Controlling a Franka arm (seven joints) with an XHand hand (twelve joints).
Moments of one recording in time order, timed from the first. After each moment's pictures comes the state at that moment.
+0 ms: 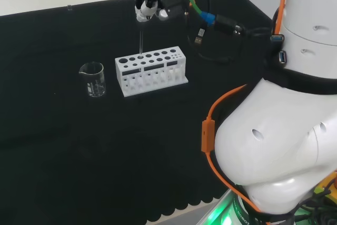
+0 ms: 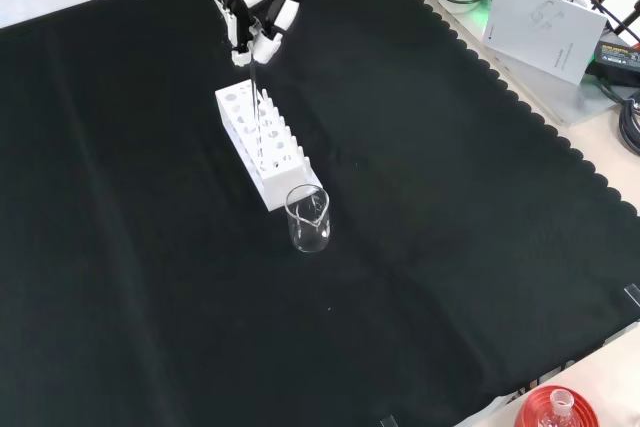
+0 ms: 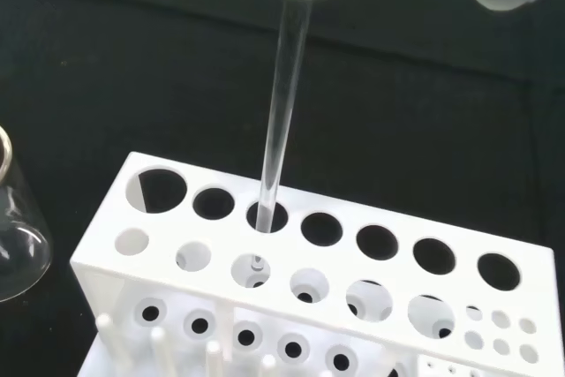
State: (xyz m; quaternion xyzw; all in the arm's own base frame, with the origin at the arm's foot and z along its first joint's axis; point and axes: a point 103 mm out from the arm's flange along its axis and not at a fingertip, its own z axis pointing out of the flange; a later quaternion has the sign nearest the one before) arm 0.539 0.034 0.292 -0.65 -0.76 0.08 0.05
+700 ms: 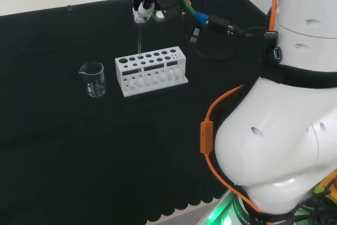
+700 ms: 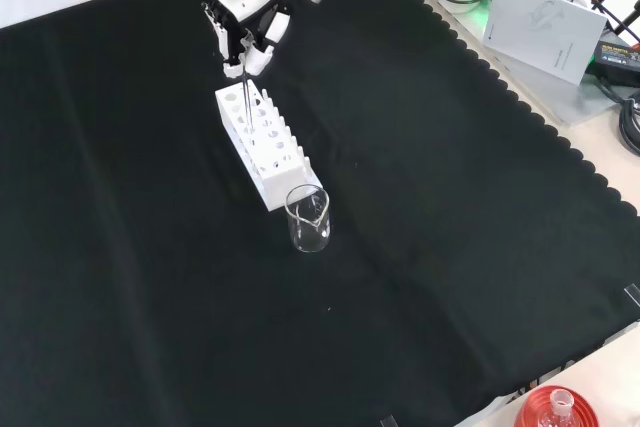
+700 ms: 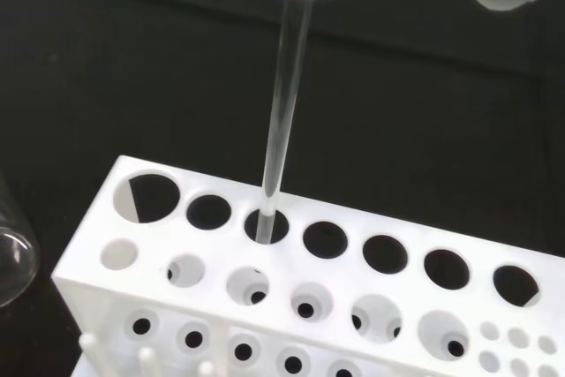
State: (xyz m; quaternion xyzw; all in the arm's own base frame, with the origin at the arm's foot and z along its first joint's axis) arm 0.555 0.035 0.281 -0.65 -0.76 0.09 0.05
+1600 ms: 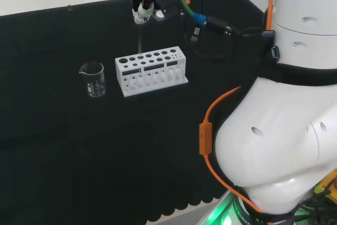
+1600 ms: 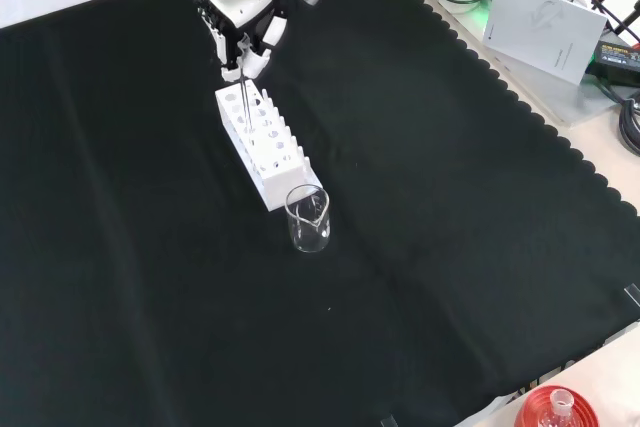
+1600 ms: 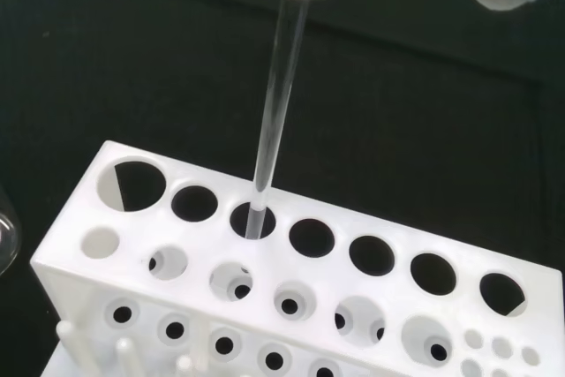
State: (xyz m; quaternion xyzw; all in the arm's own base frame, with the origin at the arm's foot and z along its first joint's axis) arm 0.561 0.037 0.278 -0.63 -0.76 0.11 0.04
